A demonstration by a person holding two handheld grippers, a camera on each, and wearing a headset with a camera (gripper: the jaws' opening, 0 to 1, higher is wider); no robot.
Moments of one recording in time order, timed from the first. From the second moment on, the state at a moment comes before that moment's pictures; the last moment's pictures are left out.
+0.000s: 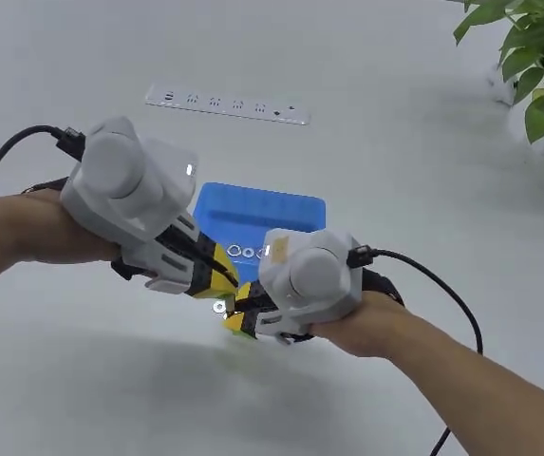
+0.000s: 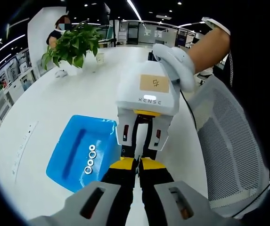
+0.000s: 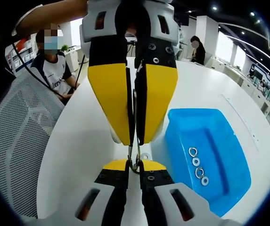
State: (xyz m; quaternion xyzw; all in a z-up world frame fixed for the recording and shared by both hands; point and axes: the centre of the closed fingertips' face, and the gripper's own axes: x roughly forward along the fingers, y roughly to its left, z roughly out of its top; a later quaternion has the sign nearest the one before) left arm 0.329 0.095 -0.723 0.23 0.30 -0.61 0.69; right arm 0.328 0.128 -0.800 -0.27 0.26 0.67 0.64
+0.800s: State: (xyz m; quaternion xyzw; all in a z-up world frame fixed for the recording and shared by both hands) left arm 0.330 0.096 -0.719 0.23 0.30 -0.61 0.70; right arm 0.328 0.128 -0.796 -0.28 0.25 0.67 0.64
